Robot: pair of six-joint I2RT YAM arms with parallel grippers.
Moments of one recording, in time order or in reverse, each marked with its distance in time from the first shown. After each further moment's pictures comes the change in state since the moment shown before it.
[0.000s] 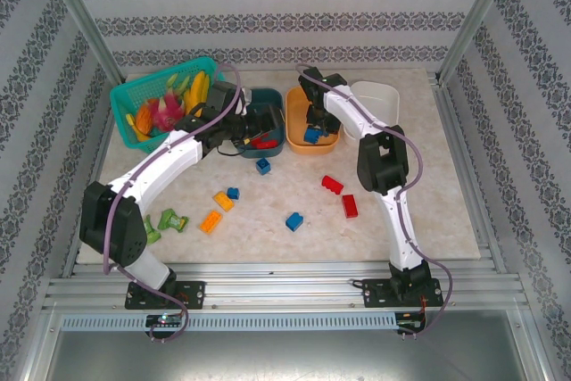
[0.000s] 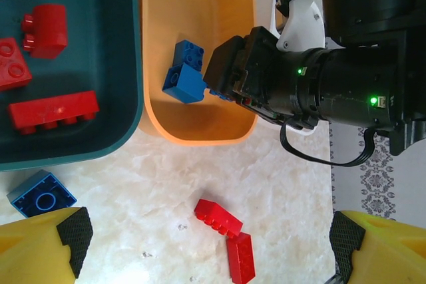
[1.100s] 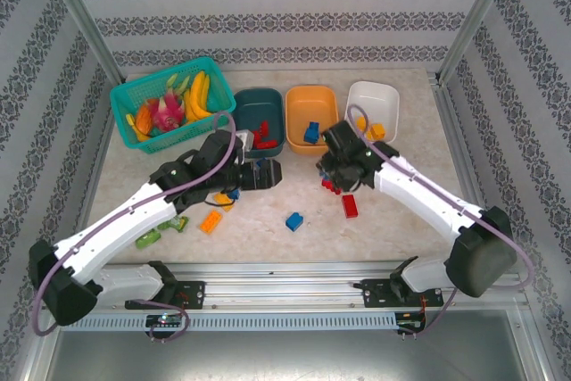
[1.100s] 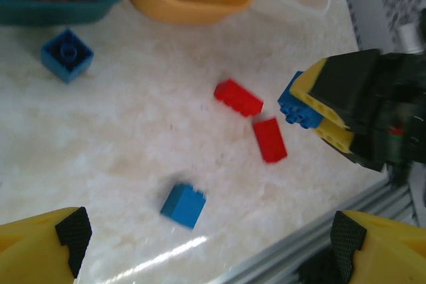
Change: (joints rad) left arm -0.271 -0.399 -0.234 -0.196 -0.222 0.054; right arm 0.203 -1.024 -1.072 0.390 -0.131 0.612
